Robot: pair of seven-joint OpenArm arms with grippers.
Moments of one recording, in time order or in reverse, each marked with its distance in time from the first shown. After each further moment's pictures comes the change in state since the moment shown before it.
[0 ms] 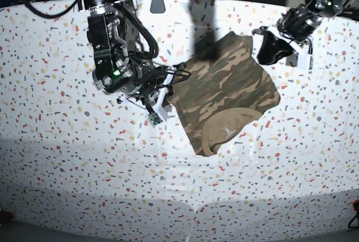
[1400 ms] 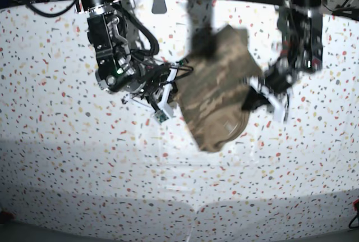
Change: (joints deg) left arm -29.2 4.7 0.2 -29.5 15.6 -4.2 -1.5; right arm 0.3 0.8 -4.5 -0.3 1.1 1.0 -0.2
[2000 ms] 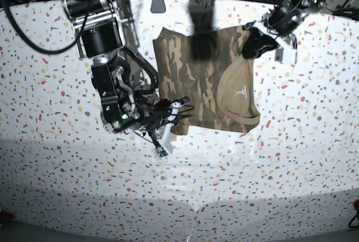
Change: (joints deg) left arm 25.0 -0.4 -0.4 18.6 -13.1 -0.7 2.4; right arm 16.1 -0.7 -0.8 -20.2 2.1 0.1 3.5
